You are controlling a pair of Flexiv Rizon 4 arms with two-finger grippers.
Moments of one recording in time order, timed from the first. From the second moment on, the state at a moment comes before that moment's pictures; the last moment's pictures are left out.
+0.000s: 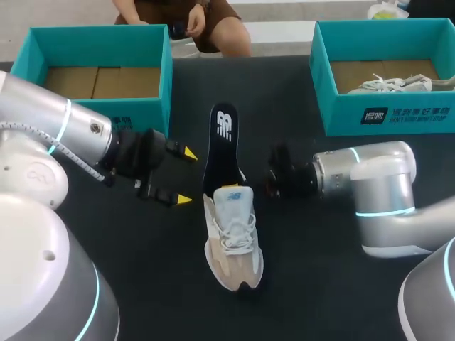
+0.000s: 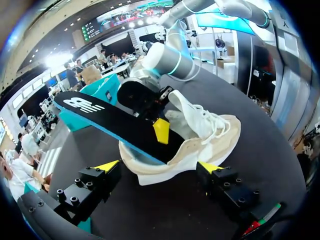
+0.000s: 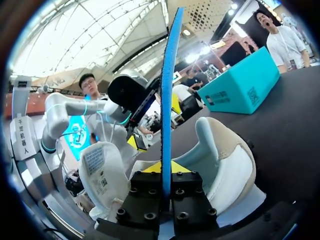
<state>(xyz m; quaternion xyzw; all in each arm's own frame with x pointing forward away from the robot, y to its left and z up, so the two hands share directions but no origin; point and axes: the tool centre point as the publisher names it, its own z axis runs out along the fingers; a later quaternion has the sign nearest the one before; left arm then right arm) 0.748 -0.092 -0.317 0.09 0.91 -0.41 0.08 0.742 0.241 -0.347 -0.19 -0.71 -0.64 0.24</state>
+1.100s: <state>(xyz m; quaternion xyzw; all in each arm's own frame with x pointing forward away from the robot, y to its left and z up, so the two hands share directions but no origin) 0.748 -0.092 -0.317 0.09 0.91 -0.41 0.08 0.762 0.233 -0.338 -0.18 -0.72 -0.60 0.28</state>
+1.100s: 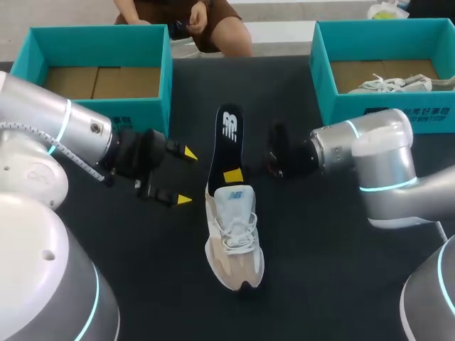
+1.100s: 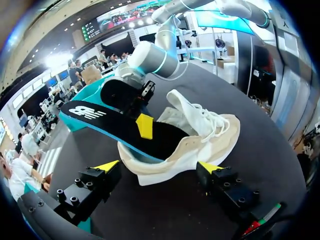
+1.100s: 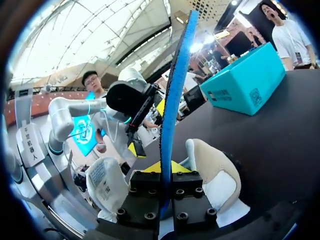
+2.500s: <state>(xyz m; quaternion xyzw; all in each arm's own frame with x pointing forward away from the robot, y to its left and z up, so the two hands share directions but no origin) 0.748 -0.092 -0.317 0.09 0.91 -0.41 0.08 0.752 0.229 -0.333 -0.20 -0.75 -0.52 0.37</state>
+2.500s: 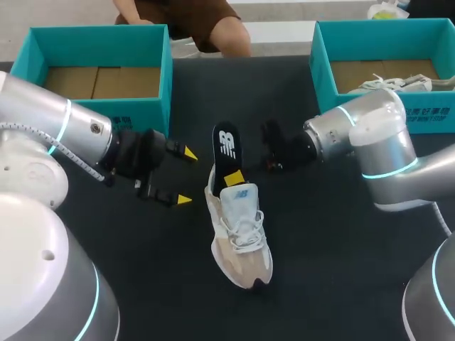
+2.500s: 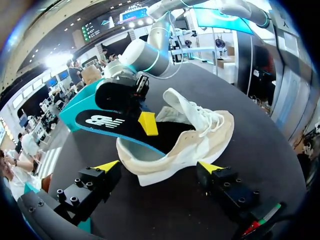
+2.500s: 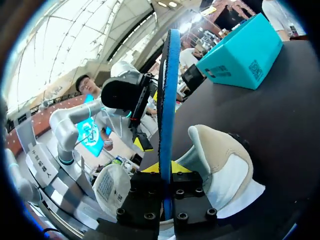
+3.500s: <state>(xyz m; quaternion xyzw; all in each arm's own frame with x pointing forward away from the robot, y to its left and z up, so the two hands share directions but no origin) 0.748 -0.092 -0.317 0.09 0.91 -0.41 0.08 0.752 0.232 -0.333 -0.20 -0.76 -0.47 0.40</state>
